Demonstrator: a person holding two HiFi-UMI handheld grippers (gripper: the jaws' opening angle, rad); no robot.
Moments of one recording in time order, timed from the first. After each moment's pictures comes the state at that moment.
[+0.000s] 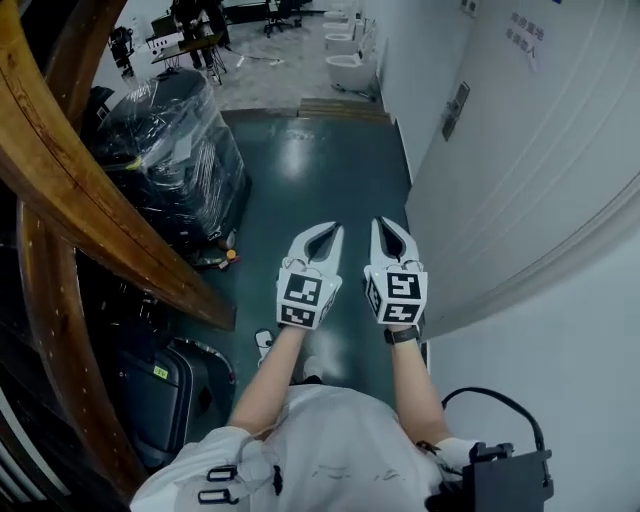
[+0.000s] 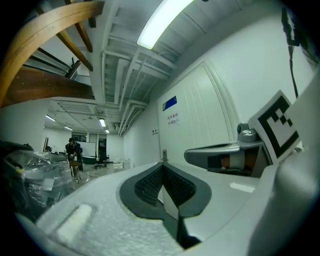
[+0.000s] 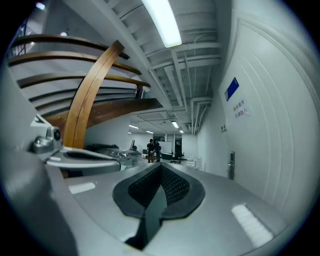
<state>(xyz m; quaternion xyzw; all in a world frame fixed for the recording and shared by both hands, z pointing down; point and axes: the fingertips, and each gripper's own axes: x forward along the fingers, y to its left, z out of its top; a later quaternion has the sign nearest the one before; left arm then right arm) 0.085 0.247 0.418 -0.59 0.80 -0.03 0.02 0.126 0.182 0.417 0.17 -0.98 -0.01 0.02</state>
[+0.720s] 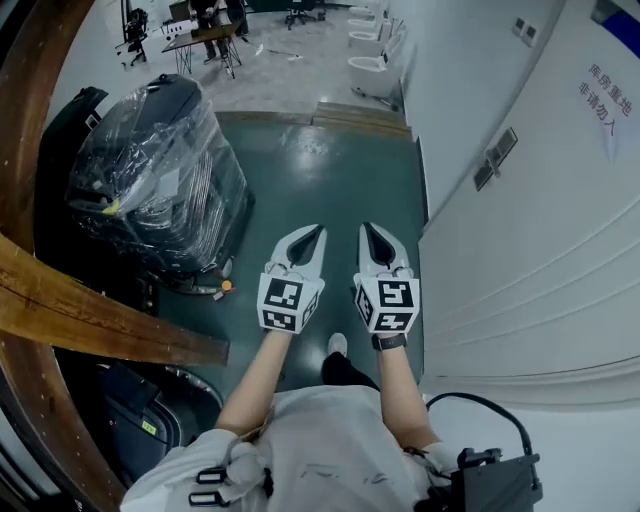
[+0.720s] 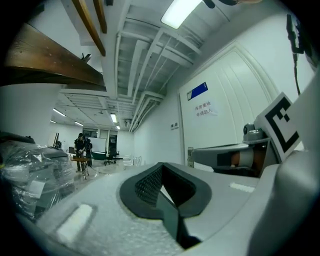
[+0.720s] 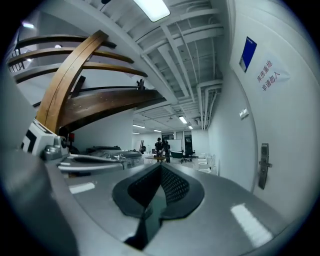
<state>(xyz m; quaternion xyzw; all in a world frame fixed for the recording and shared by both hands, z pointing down) -0.148 0.114 0.427 -0.55 0.84 -0.02 0.00 -0.103 0.044 0.425 0.11 -0.99 0.01 0.02</state>
